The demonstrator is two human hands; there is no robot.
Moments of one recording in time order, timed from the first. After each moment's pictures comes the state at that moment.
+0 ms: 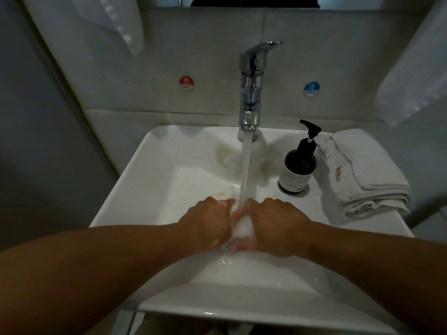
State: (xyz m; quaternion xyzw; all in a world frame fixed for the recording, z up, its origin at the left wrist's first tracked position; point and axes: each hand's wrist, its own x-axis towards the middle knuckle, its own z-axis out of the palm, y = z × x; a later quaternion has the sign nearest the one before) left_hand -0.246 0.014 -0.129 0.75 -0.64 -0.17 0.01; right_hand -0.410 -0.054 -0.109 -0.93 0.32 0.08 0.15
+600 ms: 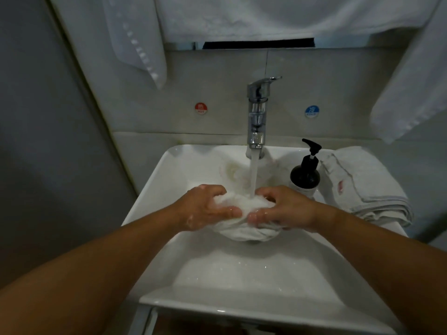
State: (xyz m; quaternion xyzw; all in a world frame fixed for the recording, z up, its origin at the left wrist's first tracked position) left_hand -0.194 0.027 -0.082 0.70 -0.62 -0.25 0.23; right_hand -0.410 -0.087 -0.077 -0.81 0.30 -0.08 0.49
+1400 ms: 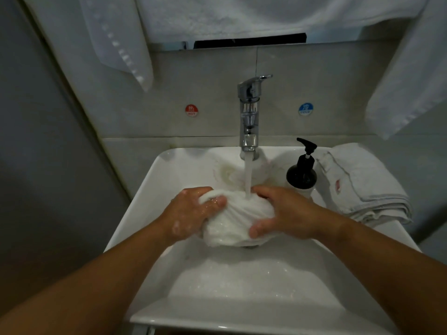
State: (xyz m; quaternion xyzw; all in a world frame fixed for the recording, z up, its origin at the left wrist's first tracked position) left_hand -0.196 0.036 -0.085 0.67 -0.55 -0.29 0.41; right_hand -0.417 -0.086 -0.077 -0.88 0.30 -0.07 0.36
